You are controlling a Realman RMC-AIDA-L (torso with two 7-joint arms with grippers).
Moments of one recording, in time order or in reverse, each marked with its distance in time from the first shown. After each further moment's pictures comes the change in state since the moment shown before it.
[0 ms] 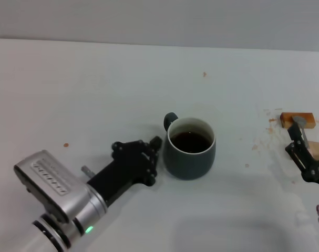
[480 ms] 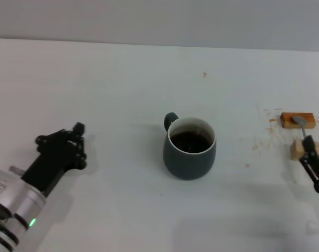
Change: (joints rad) left arm 0.106 0.015 -0.231 0.132 -0.002 0.060 0.040; right arm -0.060 0.000 0.011 0.022 0.032 0.017 0.002
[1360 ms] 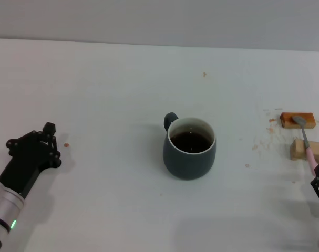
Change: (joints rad) left arm 0.035 -0.004 -0.086 0.032 -0.008 0.009 -0.002; right arm -0.059 0.002 -0.002 0.058 0.163 0.160 0.055
